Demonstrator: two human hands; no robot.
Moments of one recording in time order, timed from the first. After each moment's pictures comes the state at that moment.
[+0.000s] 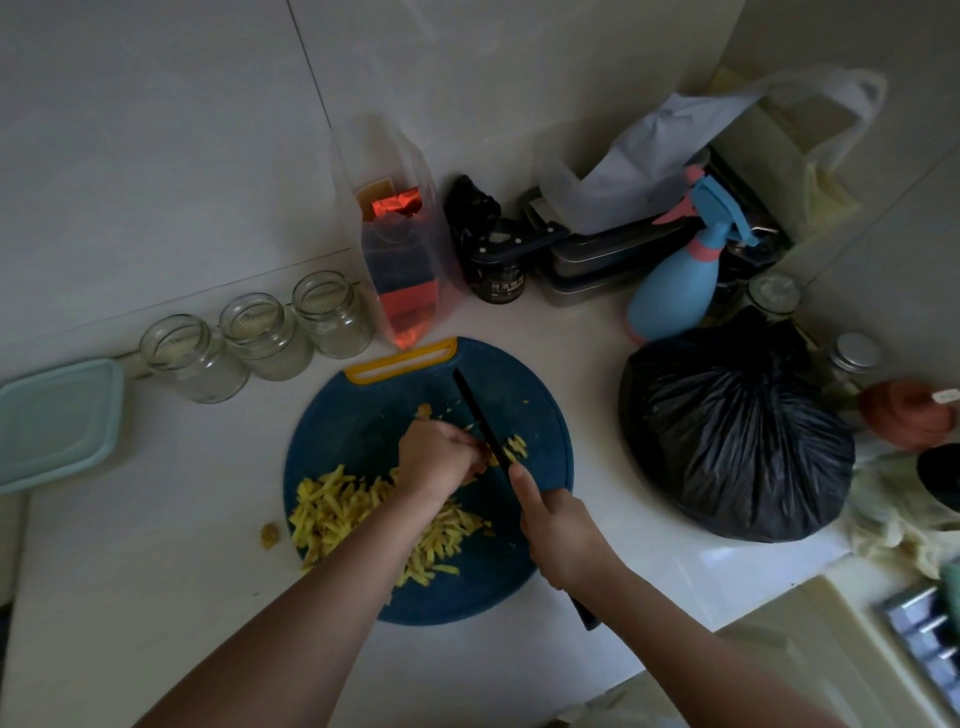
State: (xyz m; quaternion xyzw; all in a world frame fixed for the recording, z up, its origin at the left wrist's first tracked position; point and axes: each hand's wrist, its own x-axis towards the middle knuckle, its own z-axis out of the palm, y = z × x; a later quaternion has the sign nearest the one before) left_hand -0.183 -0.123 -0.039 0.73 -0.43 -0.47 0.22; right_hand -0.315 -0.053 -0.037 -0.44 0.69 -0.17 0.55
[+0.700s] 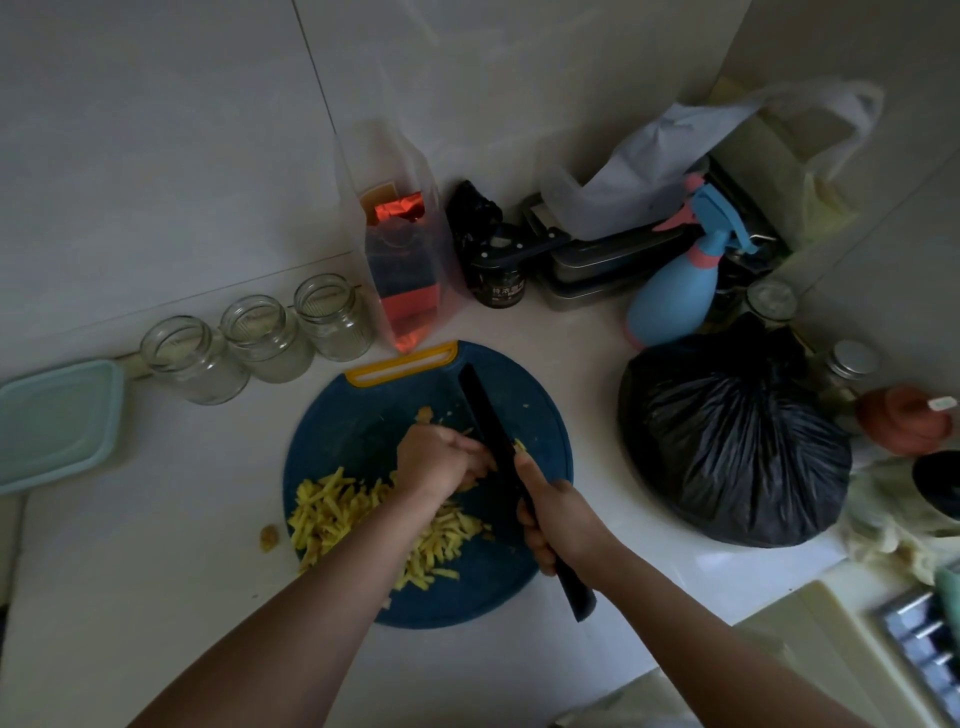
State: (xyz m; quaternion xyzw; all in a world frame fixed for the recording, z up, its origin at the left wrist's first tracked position) left_hand -0.179 -0.125 -0.047 0.72 -0.40 -0.52 0.23; right_hand -0.319 -0.068 -0.032 -0.34 0.66 -0.17 0.65
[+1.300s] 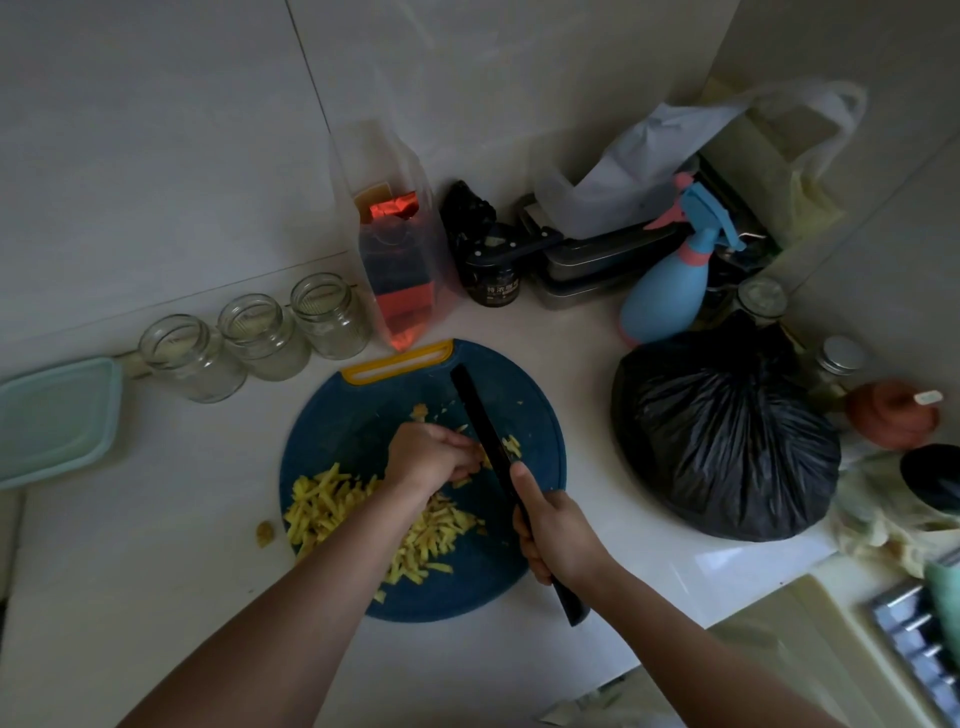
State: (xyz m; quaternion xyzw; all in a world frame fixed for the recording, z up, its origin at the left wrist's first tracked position) left_hand -0.177 -0.125 -0.050 0.71 -0.36 -0.55 0.25; right_hand -0.321 -0.051 -0.039 -0.33 0.64 -0.22 0.66
